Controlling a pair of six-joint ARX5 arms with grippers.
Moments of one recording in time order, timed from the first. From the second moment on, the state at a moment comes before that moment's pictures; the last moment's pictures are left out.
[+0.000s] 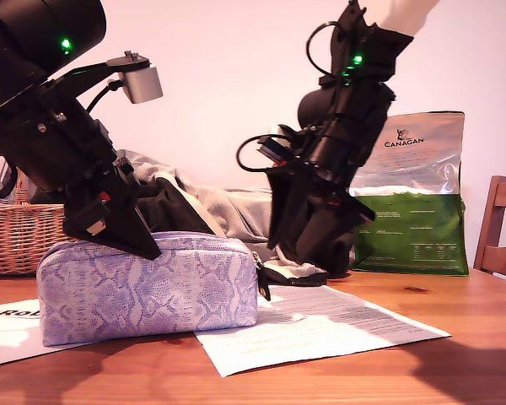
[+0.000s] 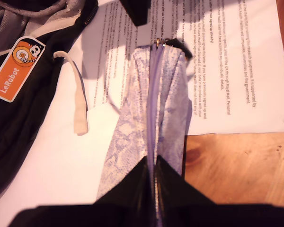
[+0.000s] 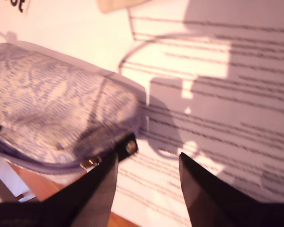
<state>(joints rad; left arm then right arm) -0.61 1.38 0.68 -0.07 0.05 0.58 0.40 2.15 1.77 -1.07 -0.50 -0.08</state>
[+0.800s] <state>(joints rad) -0.61 1.38 0.71 -0.10 0.15 0.56 0.32 2.09 1.77 -1.10 -0.51 -0.09</state>
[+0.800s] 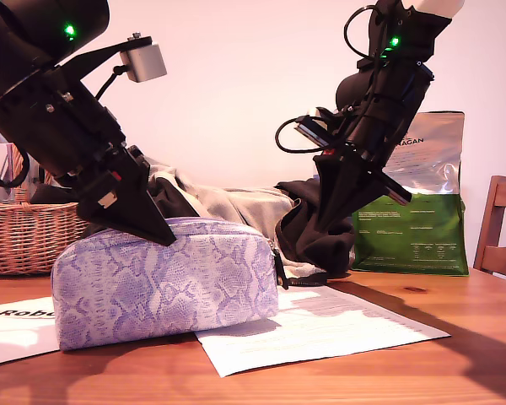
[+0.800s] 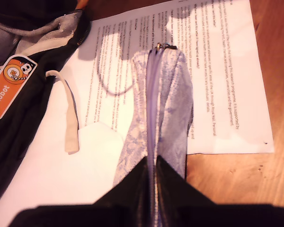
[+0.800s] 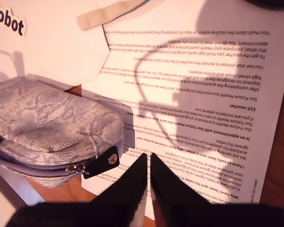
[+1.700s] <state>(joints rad) -0.61 1.27 0.74 -0.11 0.16 0.56 0.32 2.09 1.77 -1.06 -0.52 -0.11</state>
